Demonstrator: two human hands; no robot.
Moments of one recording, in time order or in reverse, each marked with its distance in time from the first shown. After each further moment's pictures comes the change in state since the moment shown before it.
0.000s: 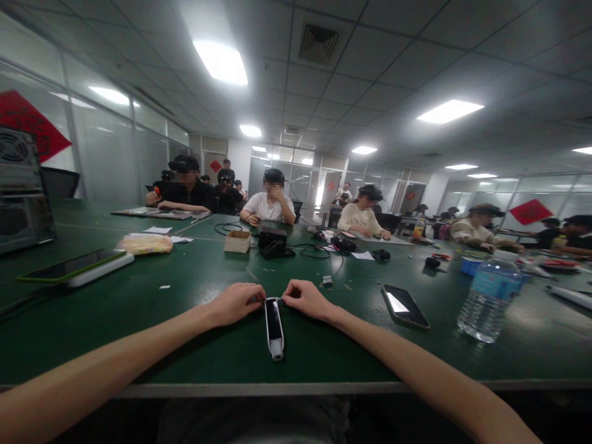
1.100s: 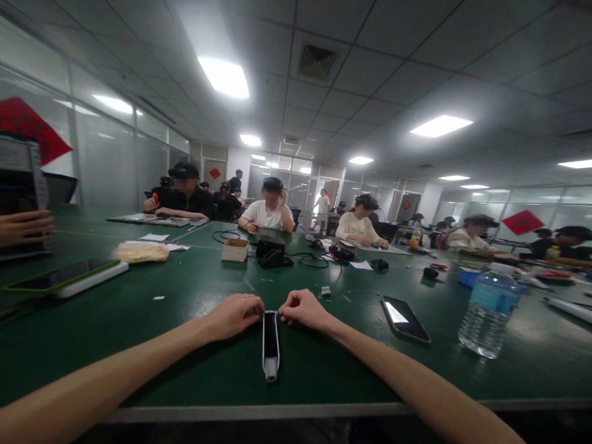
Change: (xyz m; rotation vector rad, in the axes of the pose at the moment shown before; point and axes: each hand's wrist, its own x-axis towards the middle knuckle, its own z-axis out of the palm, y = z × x) left_hand 0.000 0.003 0.001 0.022 0.015 -0.011; right_hand 0.007 0.008 0.009 0.470 -0.063 0.258
